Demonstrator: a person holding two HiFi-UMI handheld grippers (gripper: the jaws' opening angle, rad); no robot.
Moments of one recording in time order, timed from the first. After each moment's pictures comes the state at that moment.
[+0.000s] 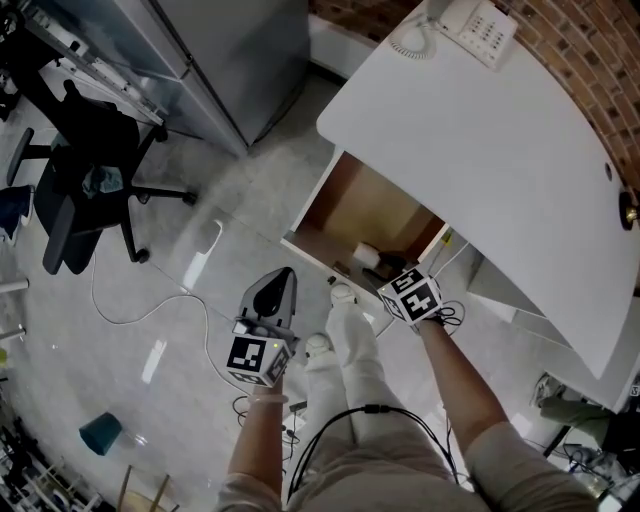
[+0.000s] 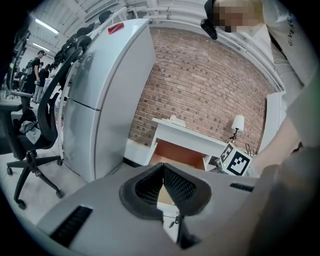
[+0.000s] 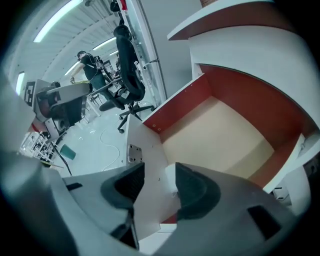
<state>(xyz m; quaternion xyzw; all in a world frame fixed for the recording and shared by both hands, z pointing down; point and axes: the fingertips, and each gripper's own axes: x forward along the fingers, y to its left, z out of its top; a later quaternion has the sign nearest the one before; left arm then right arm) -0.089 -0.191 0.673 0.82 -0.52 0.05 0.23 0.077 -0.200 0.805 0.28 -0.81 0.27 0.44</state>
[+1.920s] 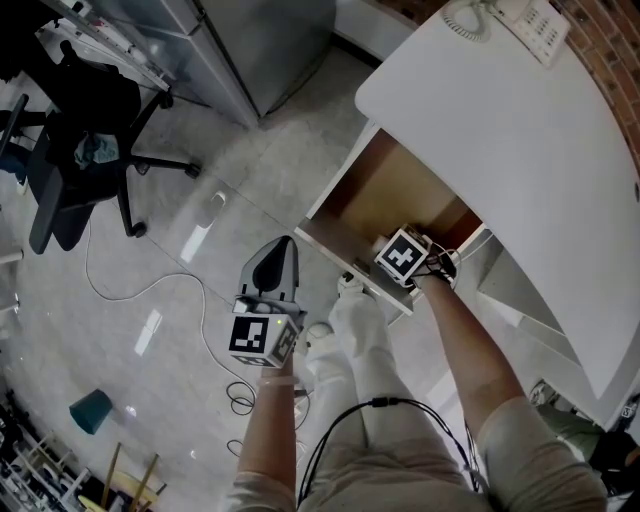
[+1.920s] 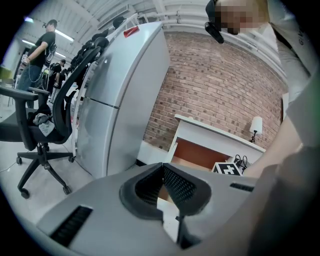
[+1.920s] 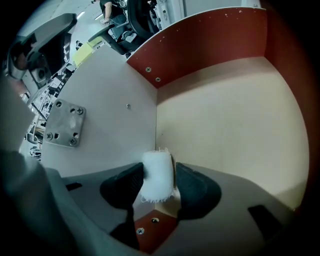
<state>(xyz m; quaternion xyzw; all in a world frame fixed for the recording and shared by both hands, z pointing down) -0.125 -0.228 0.717 0.78 -0.59 0.03 0.24 0.076 -0.219 0.914 0.12 -0.72 0.23 0.65</state>
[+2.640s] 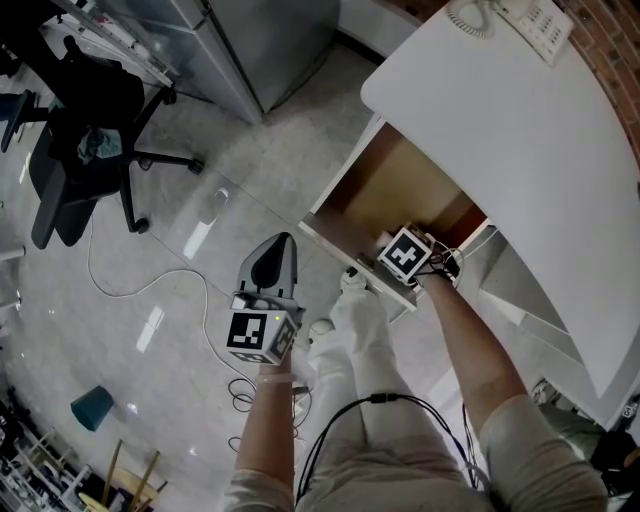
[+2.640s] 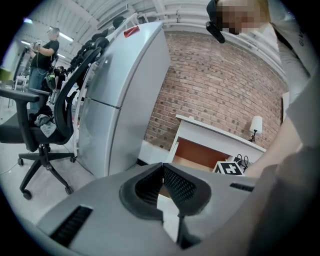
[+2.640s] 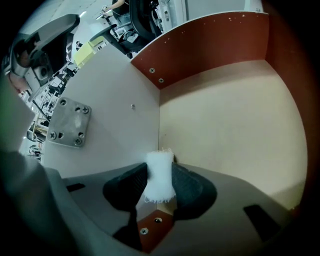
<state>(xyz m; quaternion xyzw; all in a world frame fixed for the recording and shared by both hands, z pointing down) -0.135 -0.222 0.719 0.77 -0.59 0.03 0.23 0.073 -0.216 0.916 0.12 -0.72 0.21 0.64</state>
